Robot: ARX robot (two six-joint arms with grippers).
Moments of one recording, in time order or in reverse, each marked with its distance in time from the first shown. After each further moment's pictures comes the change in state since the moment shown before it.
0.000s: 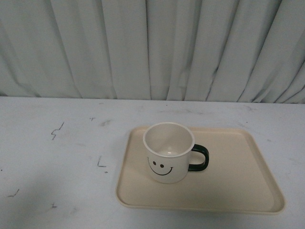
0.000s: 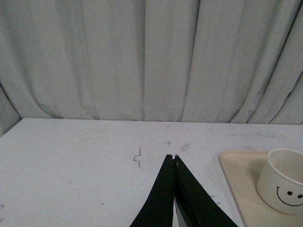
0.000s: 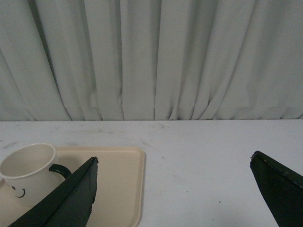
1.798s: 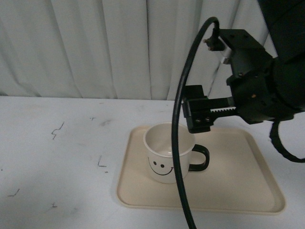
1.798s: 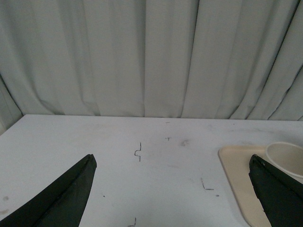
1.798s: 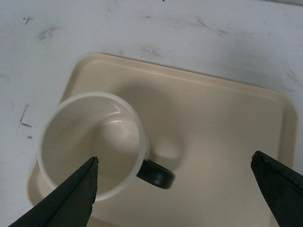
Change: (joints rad) left arm 0.000 -0.185 0.001 -0.197 0.000 0.002; right arm 0.396 1.791 1.032 -0.014 0.040 0.136
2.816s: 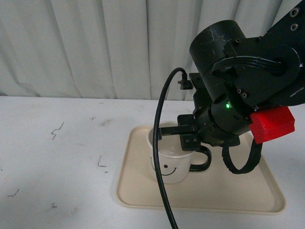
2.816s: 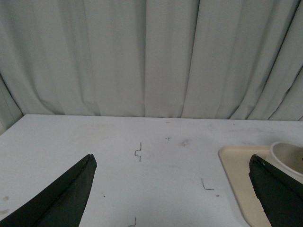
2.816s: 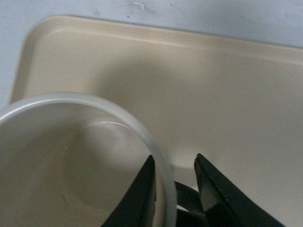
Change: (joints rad) left arm 0.000 0.000 0.000 0.000 0.000 0.000; right arm 0.048 0.282 0.192 -0.077 0.087 0.114
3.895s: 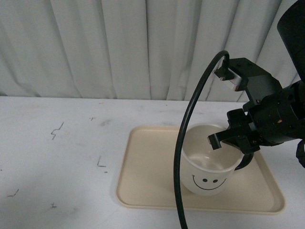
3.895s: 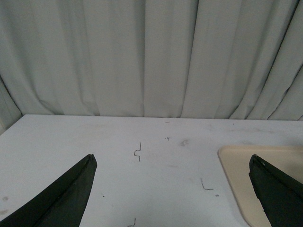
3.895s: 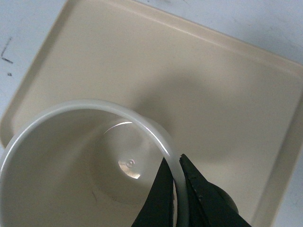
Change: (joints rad) left arm 0.000 0.000 0.000 0.000 0.000 0.000; right arm -0.150 -0.251 -0.227 0.016 -0.268 -0.327
